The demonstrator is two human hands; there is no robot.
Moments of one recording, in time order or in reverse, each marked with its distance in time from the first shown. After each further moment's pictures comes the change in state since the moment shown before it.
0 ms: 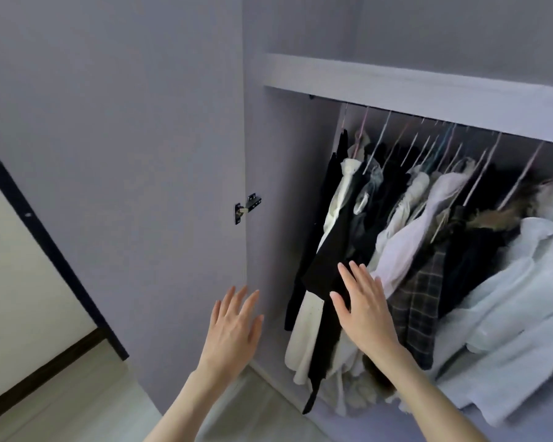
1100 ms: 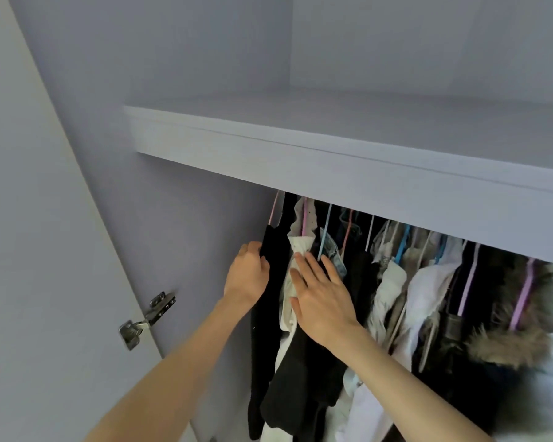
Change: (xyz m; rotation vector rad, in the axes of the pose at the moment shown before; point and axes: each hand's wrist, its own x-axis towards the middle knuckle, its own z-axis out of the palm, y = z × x) left_hand 0.382 0.124 0.029 -0.311 0.133 -0.016; right_hand 0.256 0.108 -0.002 -0.442 0.102 -0.195
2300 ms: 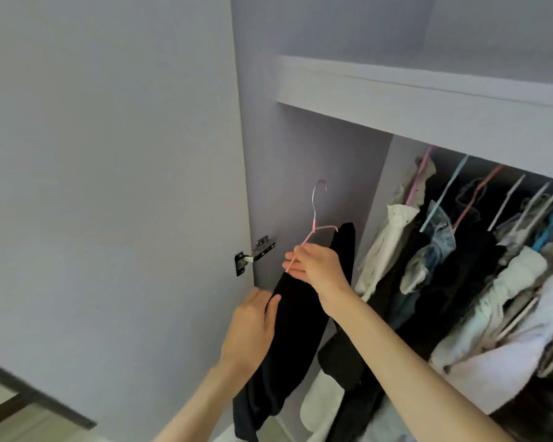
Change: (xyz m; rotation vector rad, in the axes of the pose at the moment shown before) left_hand -0.182 -0.097 -0.068 0.015 0.211 -0.077; right_hand 0.024 -0.149 -0.039 1.665 -0.461 0.552
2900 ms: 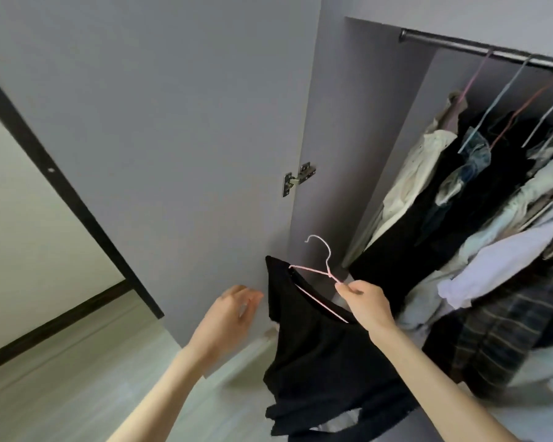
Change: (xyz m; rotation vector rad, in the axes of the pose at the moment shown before) left_hand -0.150 -0.092 -0.101 0.048 -0.341 -0.103; right_hand -0.140 0.139 0.021 -0.665 0.214 0.170
